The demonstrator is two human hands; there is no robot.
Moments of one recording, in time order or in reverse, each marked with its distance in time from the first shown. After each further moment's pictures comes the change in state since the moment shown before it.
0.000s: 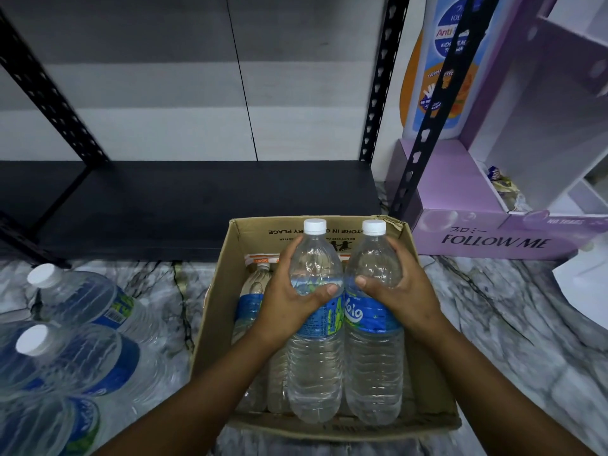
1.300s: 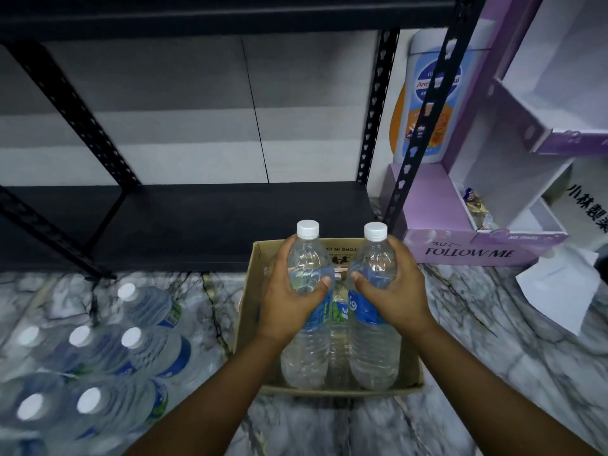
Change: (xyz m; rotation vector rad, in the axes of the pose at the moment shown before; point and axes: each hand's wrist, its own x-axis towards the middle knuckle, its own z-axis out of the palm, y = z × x) left_hand -0.035 0.139 -0.032 0.215 0.202 0.073; right_hand -0.016 -0.118 -0.008 -0.209 0.187 -0.050
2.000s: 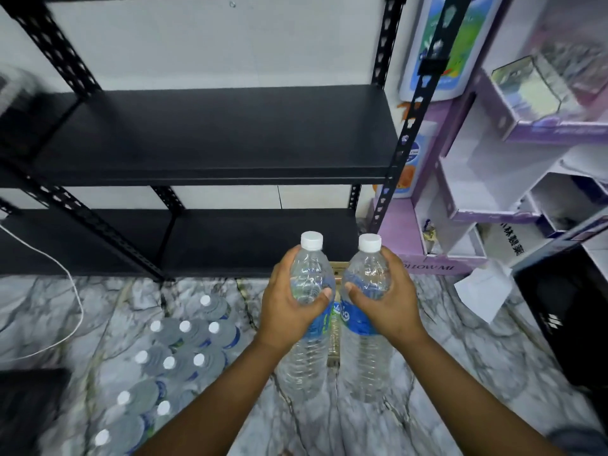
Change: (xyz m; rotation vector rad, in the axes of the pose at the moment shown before) left_hand -0.021 0.322 -0.143 -0.038 -0.078 -0.083; right_hand -0.010 -0.318 -0.152 0.151 -0.054 0.106
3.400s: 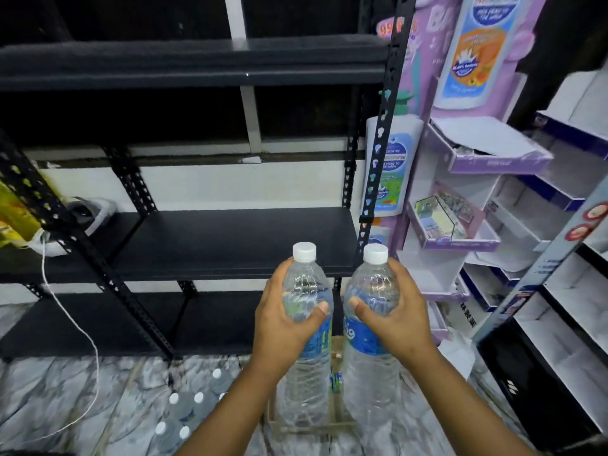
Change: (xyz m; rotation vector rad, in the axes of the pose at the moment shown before) left_hand -0.049 0.287 -0.096 -0.061 0.120 0.248; right_hand -0.043 -0.292 -0.117 -0.067 0.121 -0.225
